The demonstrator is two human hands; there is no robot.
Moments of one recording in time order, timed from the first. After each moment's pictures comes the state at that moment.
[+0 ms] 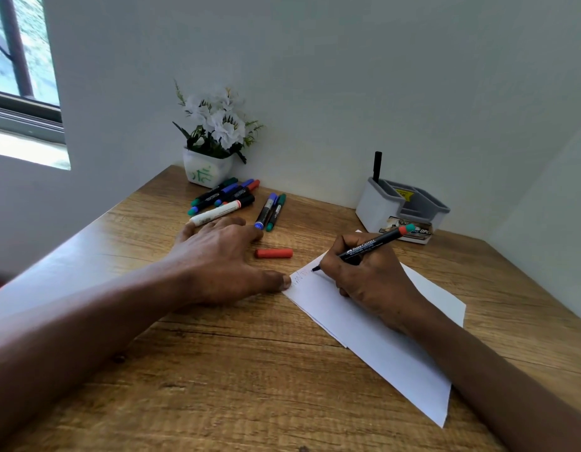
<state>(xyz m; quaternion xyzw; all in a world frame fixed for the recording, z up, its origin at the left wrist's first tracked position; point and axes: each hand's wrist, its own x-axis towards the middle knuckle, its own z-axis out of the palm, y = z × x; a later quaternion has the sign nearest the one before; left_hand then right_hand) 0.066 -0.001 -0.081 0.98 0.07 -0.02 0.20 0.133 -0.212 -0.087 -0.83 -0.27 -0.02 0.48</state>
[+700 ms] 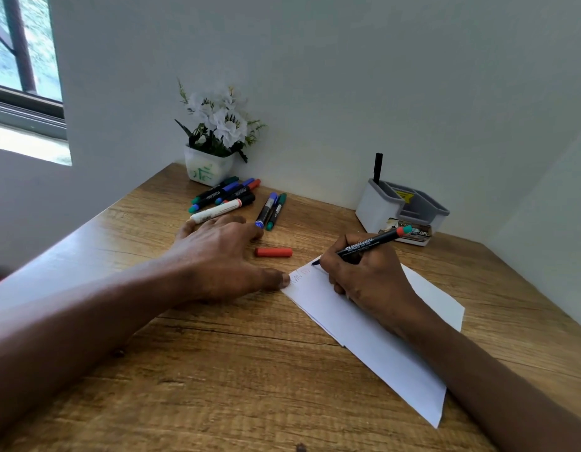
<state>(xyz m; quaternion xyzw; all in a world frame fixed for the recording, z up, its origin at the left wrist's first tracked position) 0.064 -0.002 -0.079 0.98 0.07 -0.02 0.20 0.134 -0.211 -0.090 -0.83 -0.23 -0.03 0.50</state>
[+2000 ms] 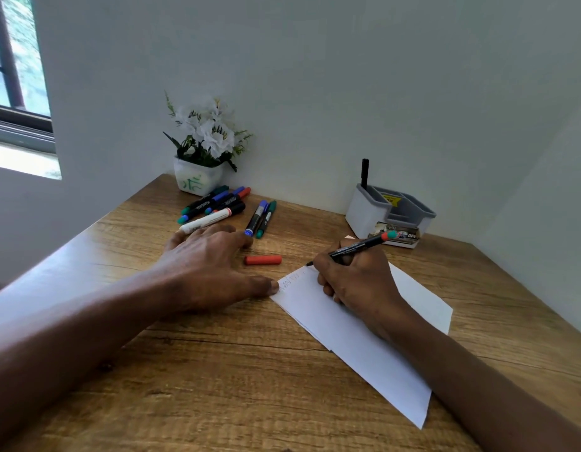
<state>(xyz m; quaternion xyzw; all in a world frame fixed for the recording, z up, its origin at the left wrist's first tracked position) 0.067 0.000 -0.083 0.97 0.07 0.00 0.21 0.133 -0.208 -0.089 -0.85 -0.13 -0.02 0.50</state>
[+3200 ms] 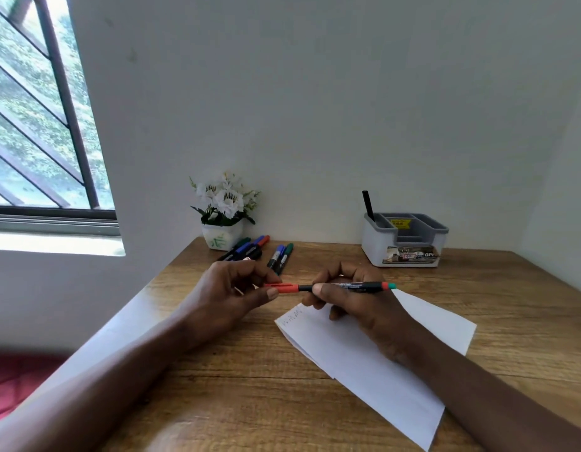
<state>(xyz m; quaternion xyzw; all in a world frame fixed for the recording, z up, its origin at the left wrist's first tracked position) 0.064 0.005 -0.087 0.88 -0.08 0.20 0.41 0.133 -0.230 -0.085 -0.70 -0.32 0.09 0.64</state>
